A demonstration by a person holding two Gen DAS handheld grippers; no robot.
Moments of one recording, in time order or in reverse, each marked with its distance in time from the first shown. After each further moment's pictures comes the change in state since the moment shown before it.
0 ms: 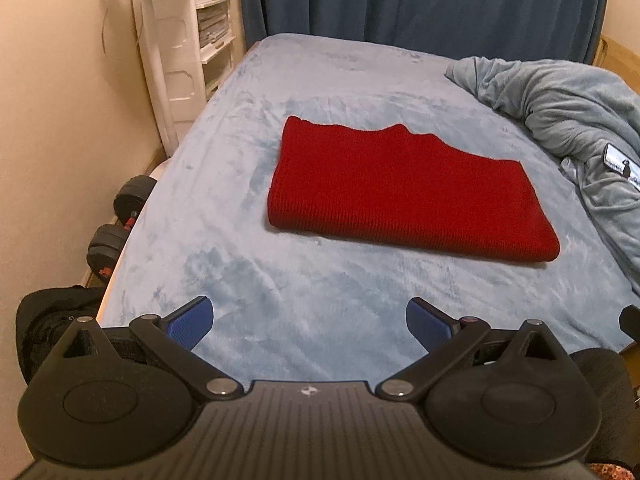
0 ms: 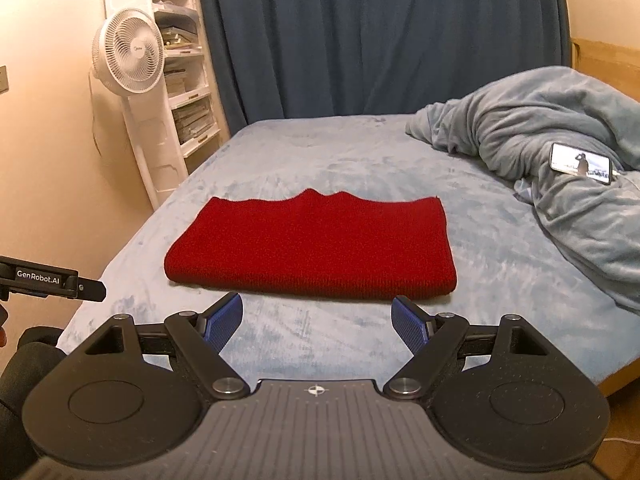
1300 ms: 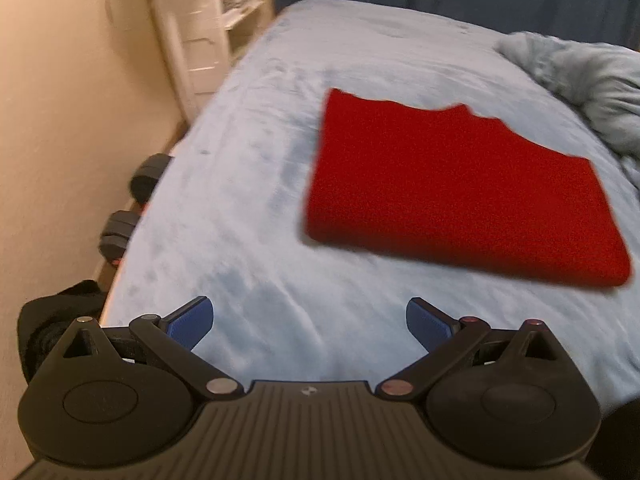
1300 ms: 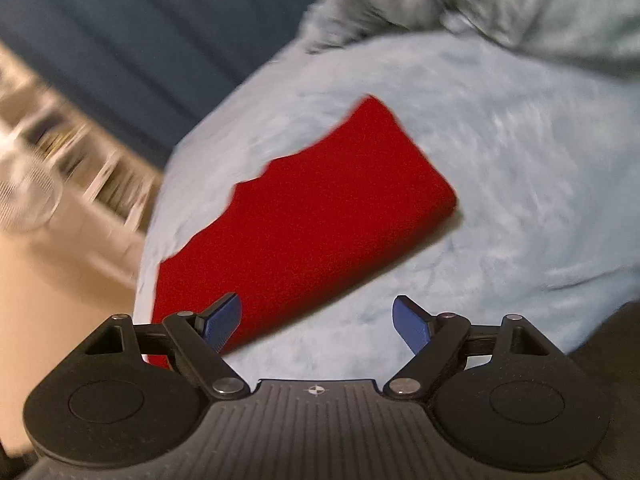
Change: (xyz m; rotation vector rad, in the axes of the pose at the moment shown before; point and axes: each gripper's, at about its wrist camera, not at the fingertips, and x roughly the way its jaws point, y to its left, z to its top) left arm 0.119 0.030 0.054 -0.044 0.102 0.117; right arm 0.163 -0.113 0.005 0.742 0.149 0.014
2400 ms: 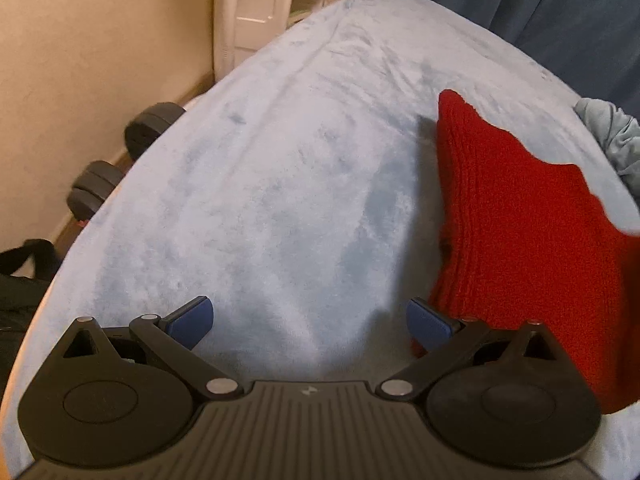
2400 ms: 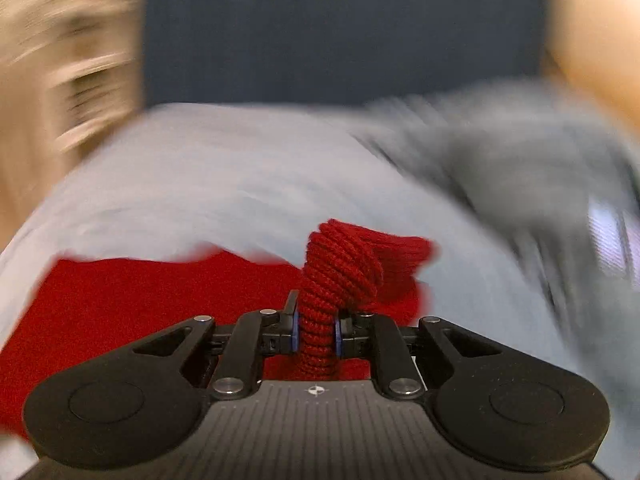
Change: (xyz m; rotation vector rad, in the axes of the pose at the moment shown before) left arm 0.161 0.079 0.044 -0.273 0.045 -0.067; right arm 0.135 0.251 -0.018 -1.048 -0.260 -0.208
